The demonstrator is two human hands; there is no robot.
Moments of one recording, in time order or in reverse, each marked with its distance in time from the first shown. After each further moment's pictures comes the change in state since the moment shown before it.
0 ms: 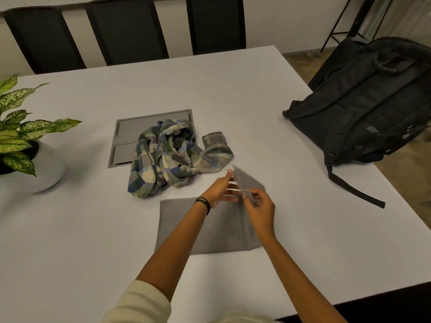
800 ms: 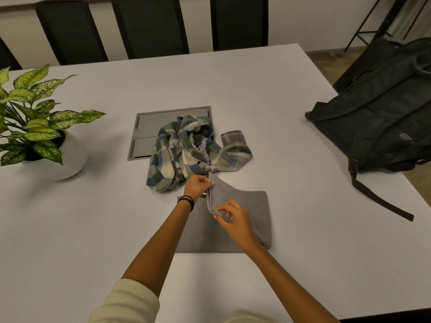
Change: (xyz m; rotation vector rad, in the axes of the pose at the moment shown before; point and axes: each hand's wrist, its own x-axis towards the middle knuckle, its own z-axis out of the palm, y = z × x) left_hand -0.008 -0.028 -0.117 0.313 0.454 0.092; right_hand -0.037 0.004 0.081 -0.299 -0.443 -0.296
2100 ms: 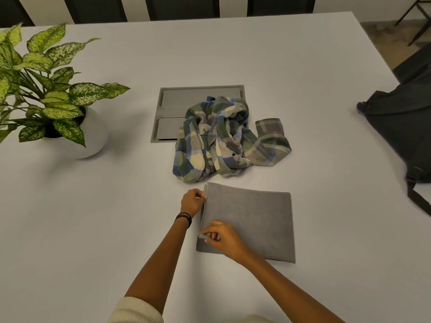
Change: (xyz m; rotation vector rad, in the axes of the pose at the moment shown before) left_hand 0.025 -0.131 -0.068 0.200 0.183 -0.143; right_hand 0.007 0.008 0.130 -0.029 -0.596 0.112
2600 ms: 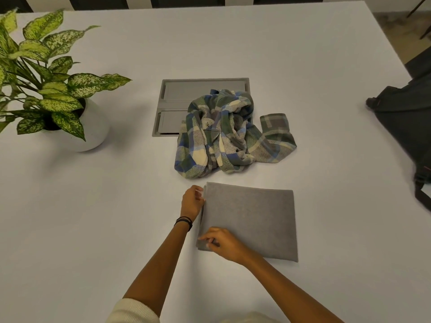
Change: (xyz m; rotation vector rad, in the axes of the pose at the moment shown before) left_hand -0.012 -0.013 0.001 -0.091 0.040 0.070; right_hand -0.001 0.023 0.017 -0.047 -0.205 -0.003
